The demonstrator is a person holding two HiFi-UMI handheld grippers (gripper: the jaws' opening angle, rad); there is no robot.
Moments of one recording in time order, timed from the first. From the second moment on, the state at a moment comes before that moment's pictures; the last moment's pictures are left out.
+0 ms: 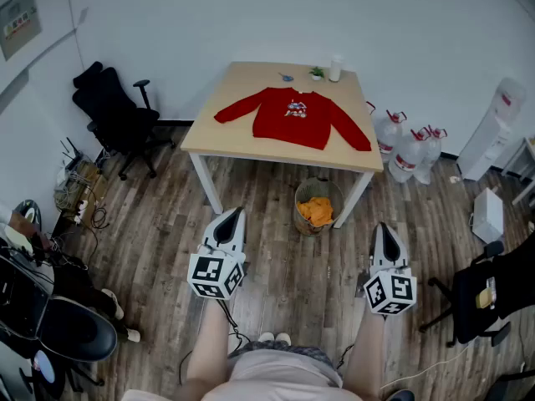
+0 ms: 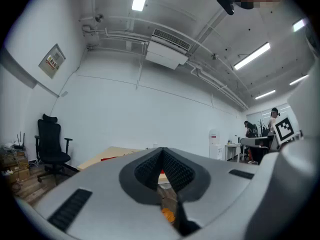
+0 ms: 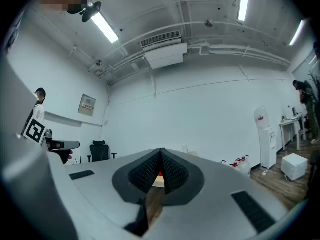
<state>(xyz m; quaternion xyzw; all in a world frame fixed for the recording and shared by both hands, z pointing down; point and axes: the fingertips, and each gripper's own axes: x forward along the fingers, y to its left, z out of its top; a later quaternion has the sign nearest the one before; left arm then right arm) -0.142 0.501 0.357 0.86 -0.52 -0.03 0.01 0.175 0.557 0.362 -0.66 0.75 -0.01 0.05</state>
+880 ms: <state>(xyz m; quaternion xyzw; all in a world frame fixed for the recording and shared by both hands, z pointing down) -0.142 0.501 0.365 0.86 -0.51 -0.03 0.03 0.168 0.558 0.362 -0.67 0.74 -0.02 0.05</state>
